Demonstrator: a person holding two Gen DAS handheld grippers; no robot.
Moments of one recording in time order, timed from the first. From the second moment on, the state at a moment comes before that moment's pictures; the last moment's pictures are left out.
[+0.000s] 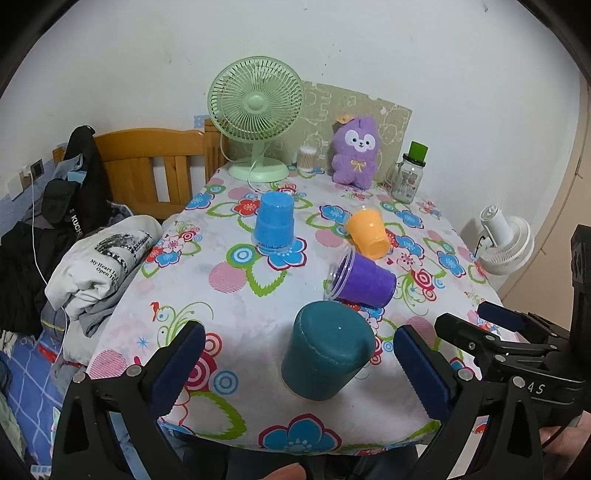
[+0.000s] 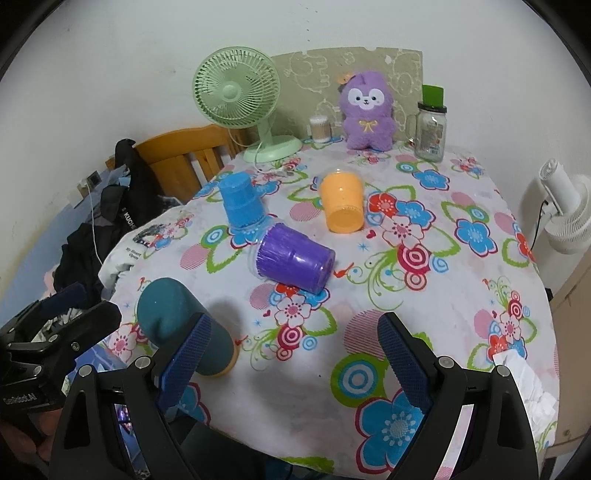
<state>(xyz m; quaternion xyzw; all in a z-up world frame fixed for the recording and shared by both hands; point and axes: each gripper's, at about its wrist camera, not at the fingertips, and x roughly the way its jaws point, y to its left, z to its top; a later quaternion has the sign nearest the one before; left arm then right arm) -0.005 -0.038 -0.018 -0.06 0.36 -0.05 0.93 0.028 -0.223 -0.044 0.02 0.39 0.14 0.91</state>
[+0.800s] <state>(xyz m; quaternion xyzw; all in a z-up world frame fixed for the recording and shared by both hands) 0.023 -0.068 -0.049 -0.03 0.38 -0.09 0.92 0.025 -0.247 -0.049 0.03 0.40 0.11 0.91</state>
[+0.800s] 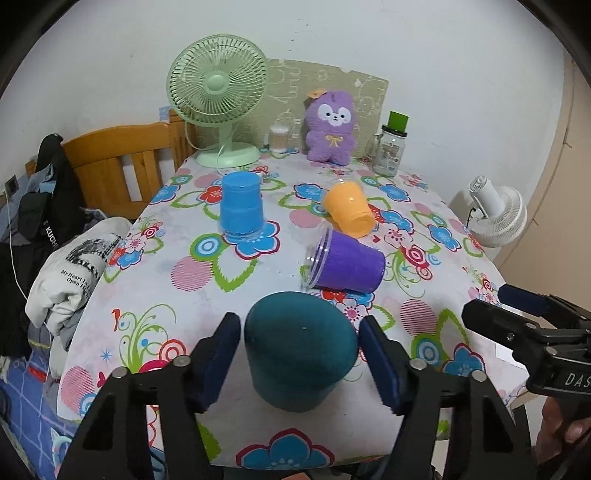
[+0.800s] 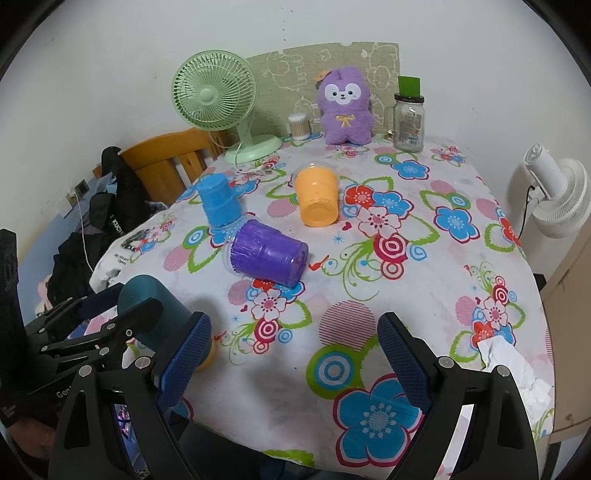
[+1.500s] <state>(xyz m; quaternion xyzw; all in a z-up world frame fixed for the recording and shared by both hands) 0.012 -0.060 -0.027 -0.03 0.37 -0.08 0.93 0.022 -0.244 -0.048 0.04 0.40 0.12 0.91</state>
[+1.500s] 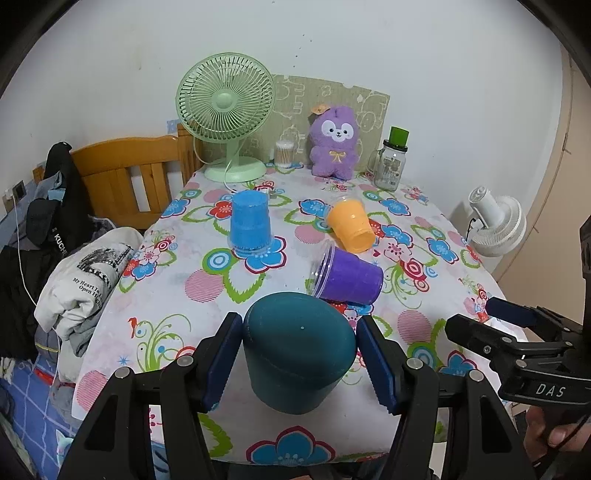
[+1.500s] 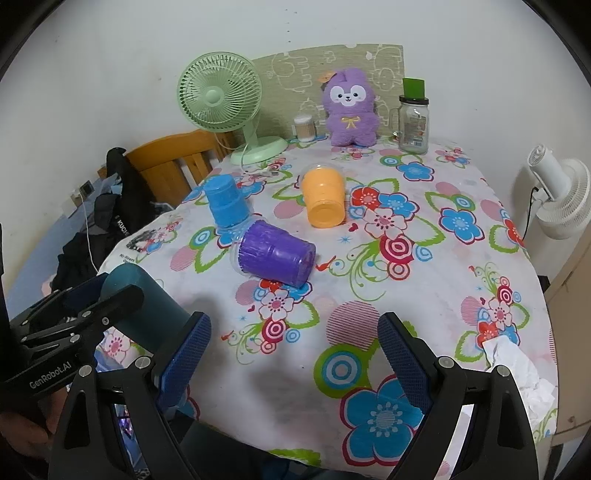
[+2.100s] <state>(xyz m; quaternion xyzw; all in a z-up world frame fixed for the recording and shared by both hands) 0.013 -0.062 -0.032 -0.02 0.38 -0.07 0.92 0.024 -0.246 -0.050 0.04 0.40 0.12 0.91</state>
